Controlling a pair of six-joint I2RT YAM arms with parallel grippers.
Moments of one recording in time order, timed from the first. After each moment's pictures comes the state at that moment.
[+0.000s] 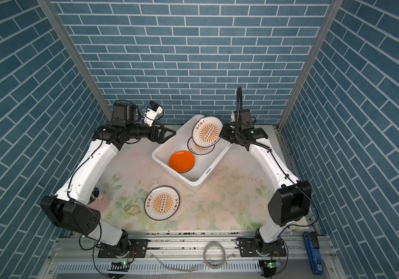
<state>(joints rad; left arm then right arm) -0.25 1.55 1.72 -0.74 0.62 0.08 0.36 1.67 1.63 -0.63 -0.26 0.63</state>
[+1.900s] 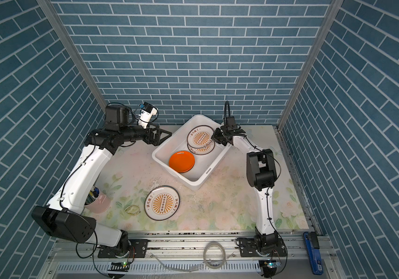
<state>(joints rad) -0.22 1.48 1.66 -0.73 0.62 0.07 0.33 2.24 1.85 -0.38 -0.42 0.76</state>
